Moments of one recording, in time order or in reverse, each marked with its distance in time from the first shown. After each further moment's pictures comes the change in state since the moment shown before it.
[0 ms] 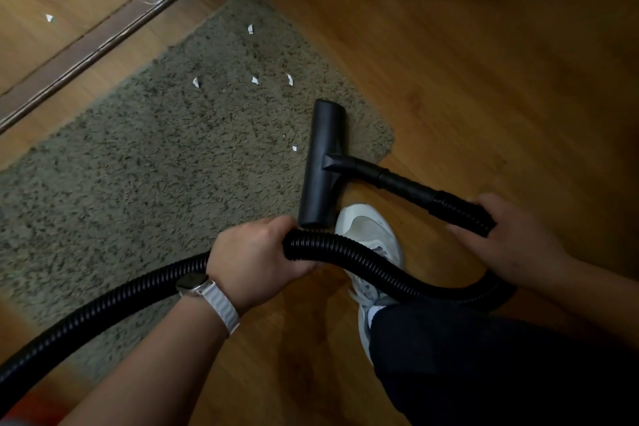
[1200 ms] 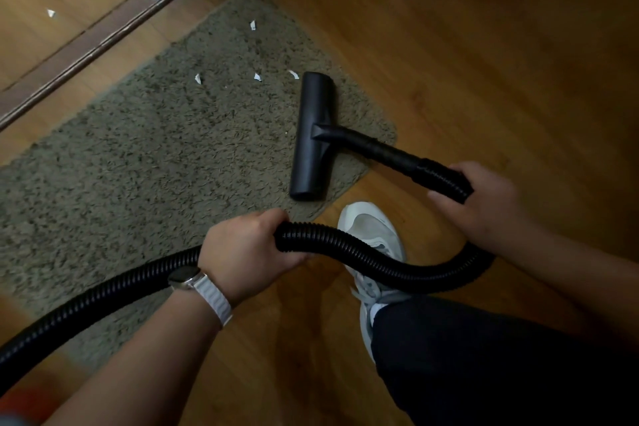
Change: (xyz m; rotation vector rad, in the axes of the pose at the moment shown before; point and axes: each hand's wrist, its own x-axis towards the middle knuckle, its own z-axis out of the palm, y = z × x) left_hand 0.000 -0.014 0.001 0.004 0.001 -0.031; right_hand 0.032 -0.024 0.011 -0.011 0.168 -0.083
